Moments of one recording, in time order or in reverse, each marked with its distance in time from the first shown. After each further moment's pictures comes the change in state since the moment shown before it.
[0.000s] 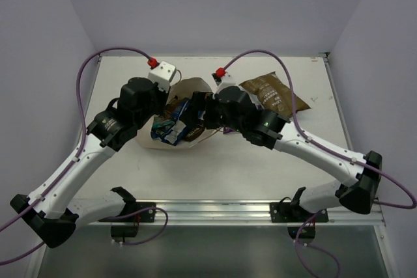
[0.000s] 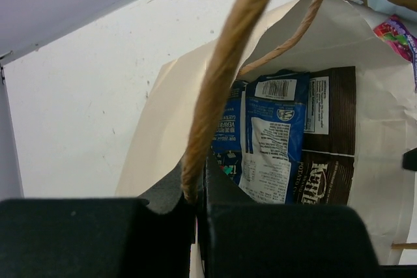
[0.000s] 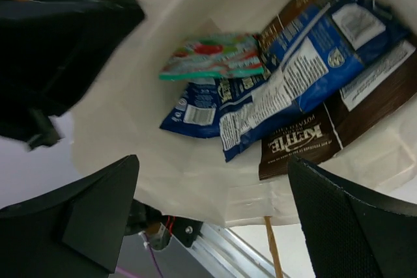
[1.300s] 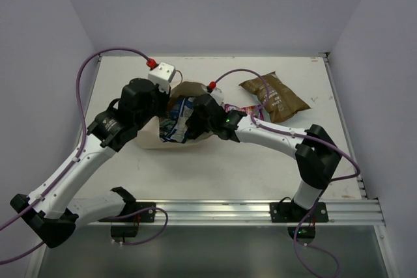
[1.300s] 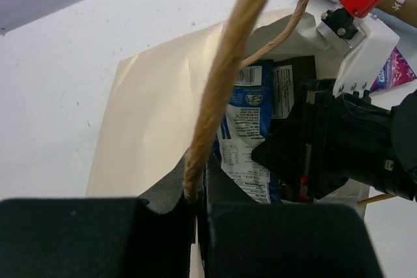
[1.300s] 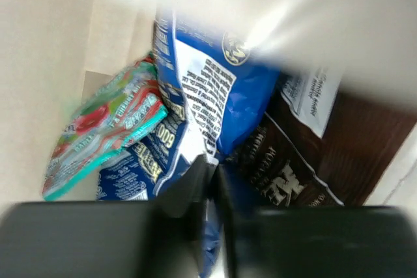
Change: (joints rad) left arm -0.006 -0.001 -0.001 -0.021 0.038 -0.090; right arm -0.042 0.384 -0.055 0.153 0.105 0.344
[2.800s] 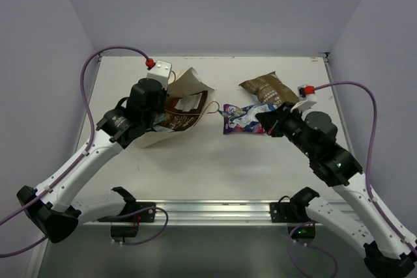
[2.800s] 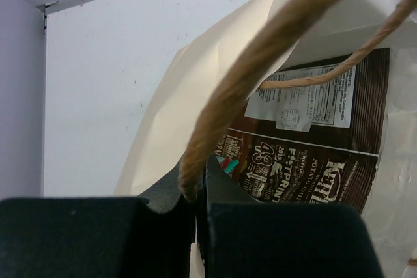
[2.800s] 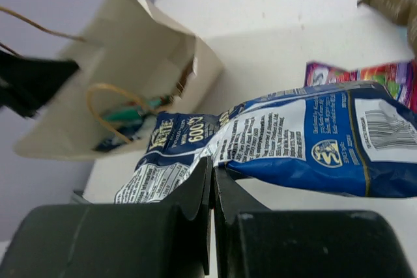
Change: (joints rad) left arm 0.002 0.050 -0.044 0.050 -0.266 -0.014; right arm -0.354 -1.057 -0.347 -0.161 -0.175 -0.445
